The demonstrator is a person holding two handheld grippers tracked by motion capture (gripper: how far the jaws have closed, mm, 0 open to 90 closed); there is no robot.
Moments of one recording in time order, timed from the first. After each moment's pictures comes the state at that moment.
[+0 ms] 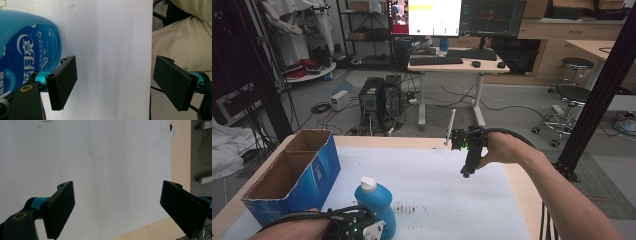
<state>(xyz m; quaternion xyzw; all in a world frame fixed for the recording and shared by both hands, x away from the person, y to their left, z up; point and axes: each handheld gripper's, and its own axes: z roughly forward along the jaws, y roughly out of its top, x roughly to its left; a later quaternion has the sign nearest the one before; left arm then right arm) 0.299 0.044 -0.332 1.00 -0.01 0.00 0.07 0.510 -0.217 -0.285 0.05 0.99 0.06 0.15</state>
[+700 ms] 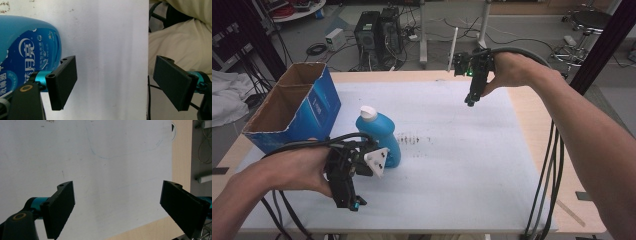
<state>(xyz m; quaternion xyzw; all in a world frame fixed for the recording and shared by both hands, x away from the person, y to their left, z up) 0.291 0.044 -0.327 1.00 -0.01 0.01 0.08 0.503 -0.212 -0.284 0.05 0.99 0.05 0.15</state>
